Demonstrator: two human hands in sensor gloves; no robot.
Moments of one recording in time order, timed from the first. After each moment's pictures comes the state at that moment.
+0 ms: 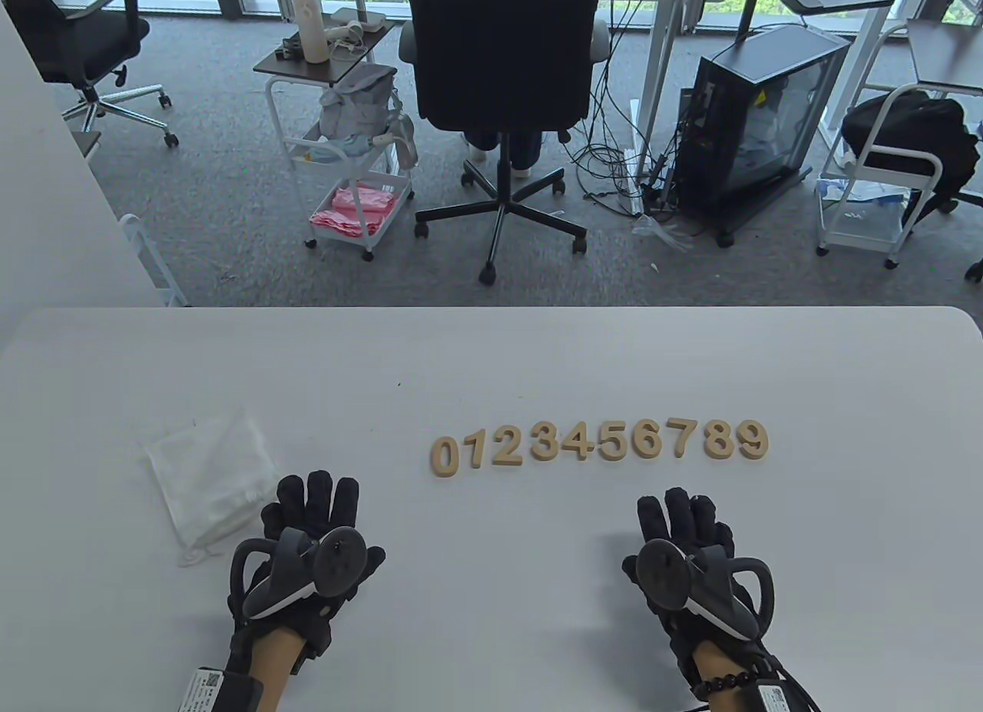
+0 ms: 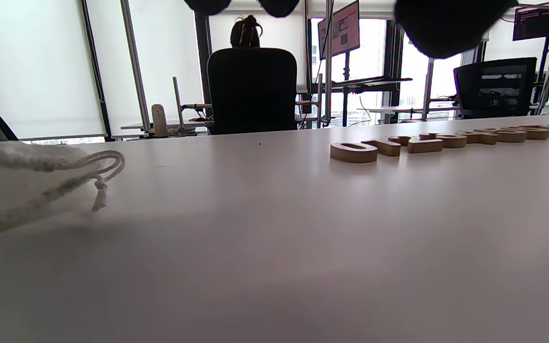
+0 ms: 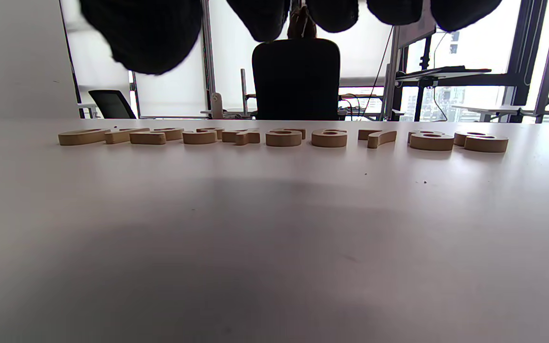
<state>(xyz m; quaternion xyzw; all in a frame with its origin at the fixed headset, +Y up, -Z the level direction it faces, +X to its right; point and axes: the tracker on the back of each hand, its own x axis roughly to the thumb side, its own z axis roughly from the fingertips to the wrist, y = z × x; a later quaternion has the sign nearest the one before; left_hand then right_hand) -0.232 -0.719 -0.326 -0.02 -0.14 -0.03 0.99 0.183 -0.733 -0.309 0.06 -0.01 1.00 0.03</state>
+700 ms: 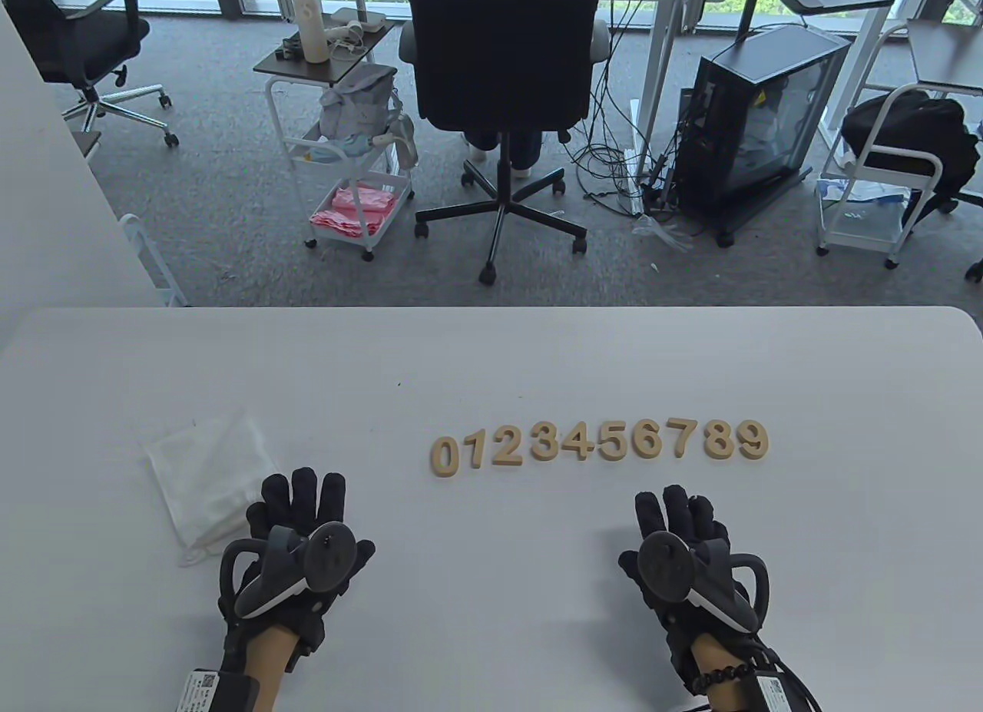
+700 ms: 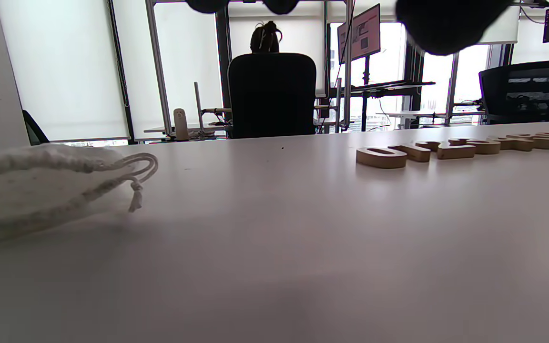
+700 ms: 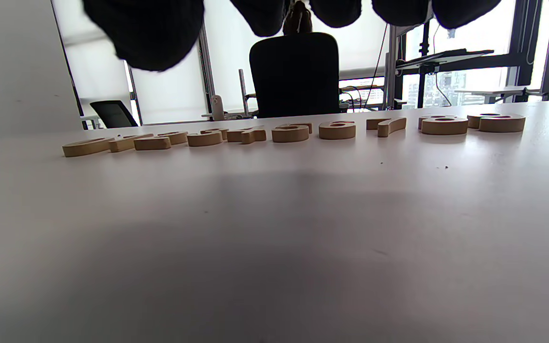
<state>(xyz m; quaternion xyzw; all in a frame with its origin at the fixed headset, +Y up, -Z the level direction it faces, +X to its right) -0.244 -0.717 -0.328 0.00 -0.10 -0.02 0.99 0.183 -0.736 -0.316 0.06 -0.01 1.00 0.06</state>
